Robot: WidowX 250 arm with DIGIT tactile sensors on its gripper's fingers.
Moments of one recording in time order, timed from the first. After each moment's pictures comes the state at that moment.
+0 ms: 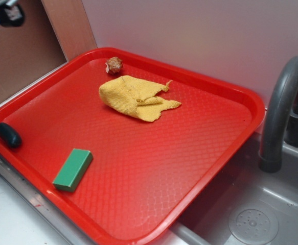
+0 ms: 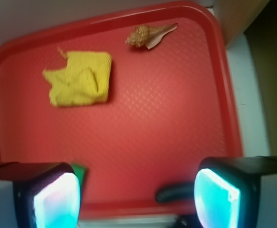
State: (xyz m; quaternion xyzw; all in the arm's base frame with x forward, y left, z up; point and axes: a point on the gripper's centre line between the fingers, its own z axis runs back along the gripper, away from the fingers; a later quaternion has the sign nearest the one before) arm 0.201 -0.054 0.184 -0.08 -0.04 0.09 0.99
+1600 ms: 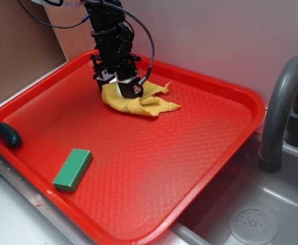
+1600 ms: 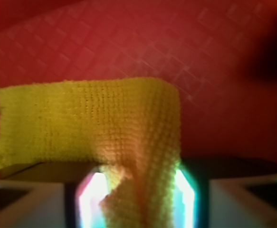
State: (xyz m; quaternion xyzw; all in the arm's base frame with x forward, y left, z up) arm 0.281 -0.134 0.029 -0.06 0.06 0.04 1.00
